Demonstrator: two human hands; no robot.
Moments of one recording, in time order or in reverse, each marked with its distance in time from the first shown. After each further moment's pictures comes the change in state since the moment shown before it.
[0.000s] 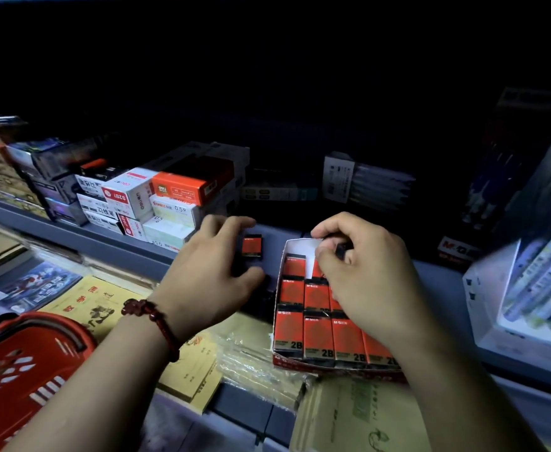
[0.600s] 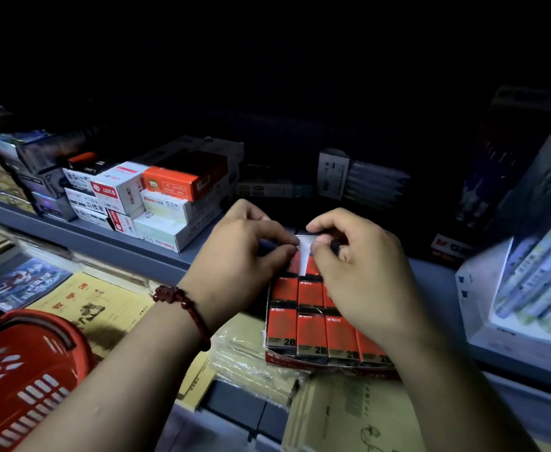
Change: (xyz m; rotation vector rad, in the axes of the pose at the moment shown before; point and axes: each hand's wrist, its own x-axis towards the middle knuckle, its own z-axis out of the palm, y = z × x) left_hand 0.016 0.028 0.017 -0.242 0.087 0.187; right_hand 0.000 -0.002 0.000 0.011 -0.001 0.005
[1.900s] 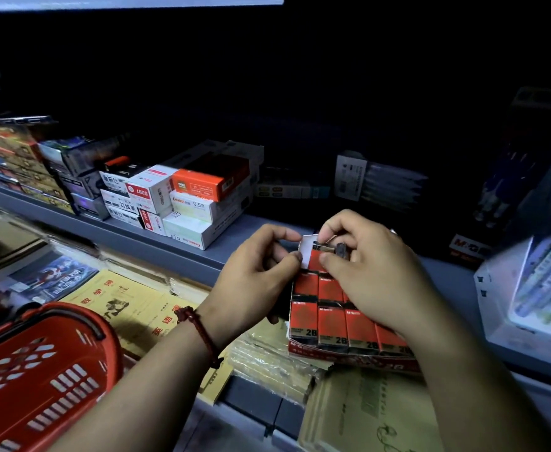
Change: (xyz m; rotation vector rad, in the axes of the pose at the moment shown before) left_hand -0.029 -0.007 0.007 -0.624 -0.082 -0.230; right_hand 0.001 -0.010 -0.004 -0.152 -0.142 0.013
